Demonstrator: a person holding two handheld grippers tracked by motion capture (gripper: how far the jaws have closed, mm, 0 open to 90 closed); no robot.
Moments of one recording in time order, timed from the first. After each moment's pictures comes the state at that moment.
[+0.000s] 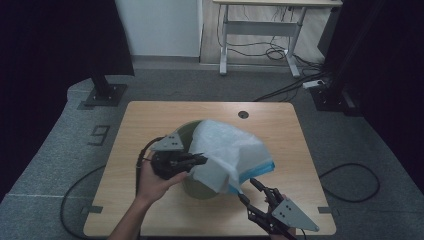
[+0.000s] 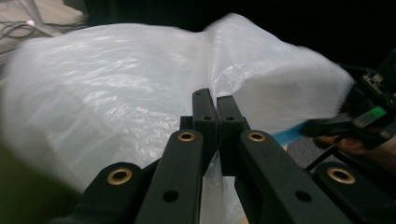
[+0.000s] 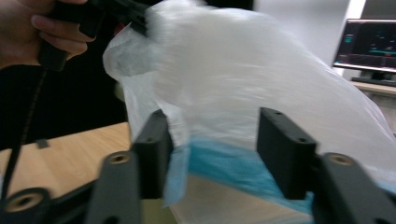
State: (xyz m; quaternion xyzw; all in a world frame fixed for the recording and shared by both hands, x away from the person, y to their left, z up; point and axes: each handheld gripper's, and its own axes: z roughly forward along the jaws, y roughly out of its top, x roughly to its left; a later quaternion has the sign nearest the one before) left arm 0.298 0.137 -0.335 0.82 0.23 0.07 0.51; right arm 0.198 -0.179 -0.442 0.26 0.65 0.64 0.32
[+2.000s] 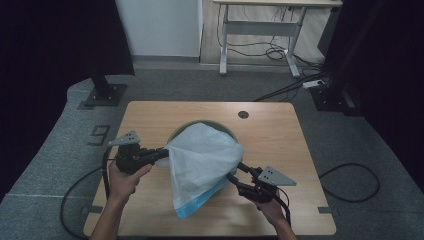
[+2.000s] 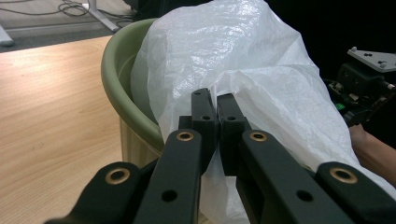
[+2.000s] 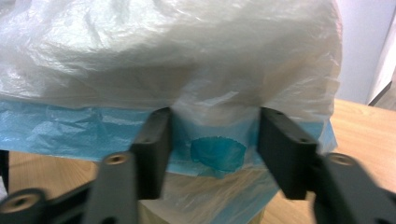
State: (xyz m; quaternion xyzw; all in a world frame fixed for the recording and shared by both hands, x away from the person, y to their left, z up) left arm 0.322 0.223 -0.371 0.77 0.35 0.06 0.53; right arm 0.291 -0.169 -0.477 0.29 0.69 0.63 0.20
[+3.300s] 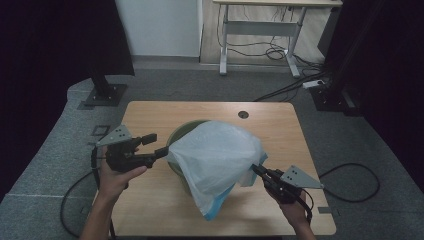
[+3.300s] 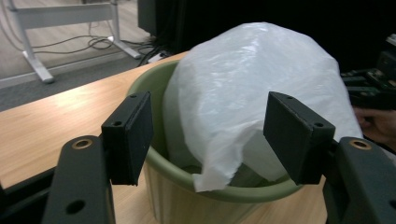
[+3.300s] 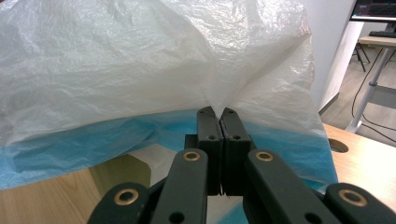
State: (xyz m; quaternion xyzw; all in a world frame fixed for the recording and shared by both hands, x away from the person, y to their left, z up) left arm 0.304 0.225 -0.332 0.77 0.32 0.14 0.54; right arm 0.271 -0.216 -0.436 0.29 0.70 0.60 0.26
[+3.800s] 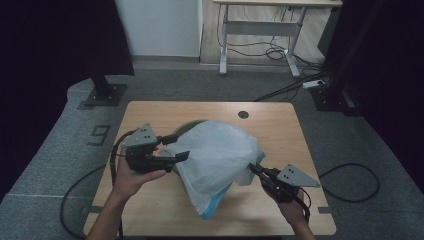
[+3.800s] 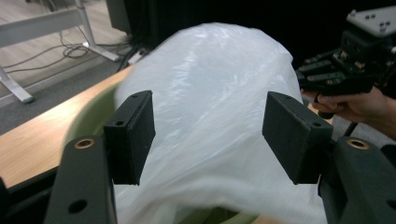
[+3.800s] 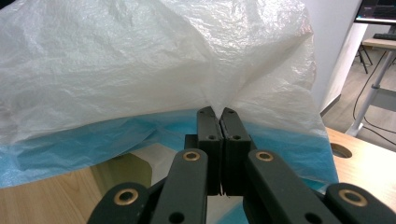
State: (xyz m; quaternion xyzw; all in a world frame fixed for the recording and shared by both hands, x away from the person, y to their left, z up) left arm 0.298 0.170 -0.314 0.81 0.25 0.14 0.51; right arm 0.272 -0.208 -0.430 0.29 0.71 0.59 0.27
